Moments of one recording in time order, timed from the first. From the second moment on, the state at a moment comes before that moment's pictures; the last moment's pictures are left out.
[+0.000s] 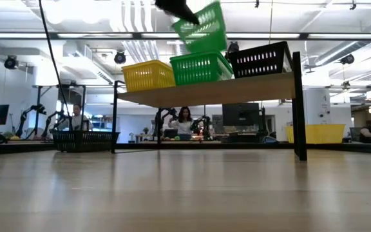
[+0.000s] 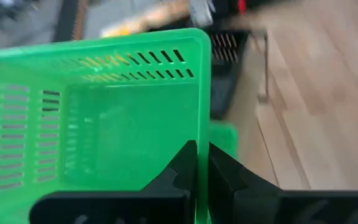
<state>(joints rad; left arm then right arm) 0.09 1.61 1.67 -0.71 -0.11 0.42 0.94 1.38 1.52 -1.27 0.87 0.97</state>
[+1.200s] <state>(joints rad) 0.10 1.63 1.61 -0.77 -0.11 0.54 0.88 1.38 1.52 -1.22 1.05 1.13</state>
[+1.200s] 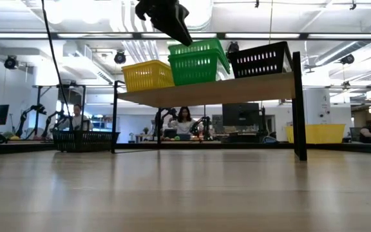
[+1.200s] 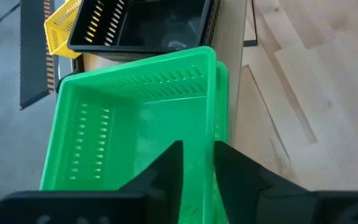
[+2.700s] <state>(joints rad) -0.01 1.41 1.53 -1.29 -0.19 0.17 0.88 1.38 1.52 -1.22 1.05 1.12</state>
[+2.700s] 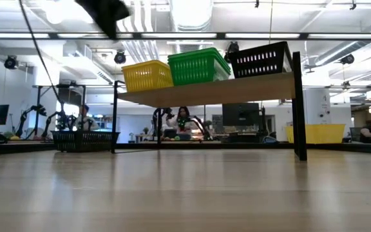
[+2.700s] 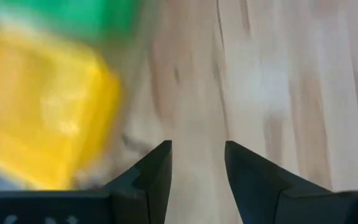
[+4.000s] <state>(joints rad) 0.43 1.21 0.66 -0.80 -0.28 0.32 0.88 1.38 1.52 -1.20 1.07 1.09</state>
